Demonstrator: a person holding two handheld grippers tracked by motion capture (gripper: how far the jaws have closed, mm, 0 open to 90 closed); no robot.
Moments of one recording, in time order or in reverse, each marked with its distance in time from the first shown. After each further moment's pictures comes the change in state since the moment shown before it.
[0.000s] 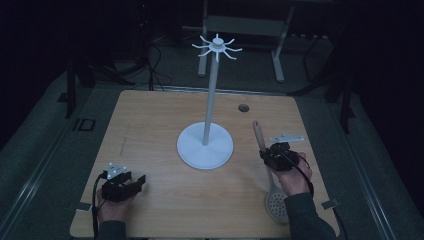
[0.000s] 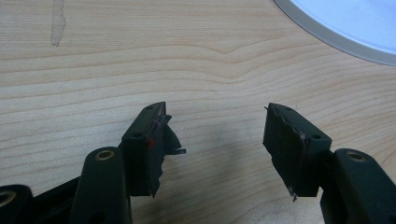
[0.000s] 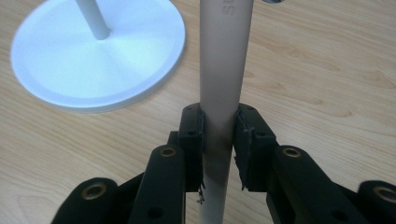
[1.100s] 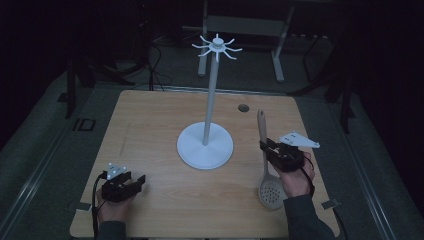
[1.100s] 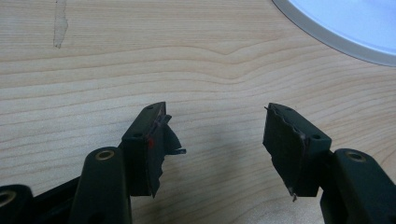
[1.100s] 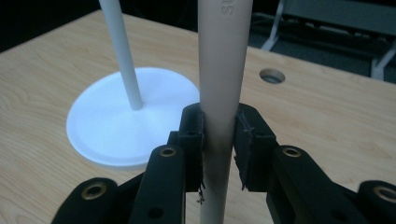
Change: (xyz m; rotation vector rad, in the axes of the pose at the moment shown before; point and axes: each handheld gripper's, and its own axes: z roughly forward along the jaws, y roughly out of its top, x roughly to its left) left arm -0.001 0.000 -0.001 -0.006 0.003 0.002; right arm 0.004 0.004 -0.031 -0.302 0.063 -0.012
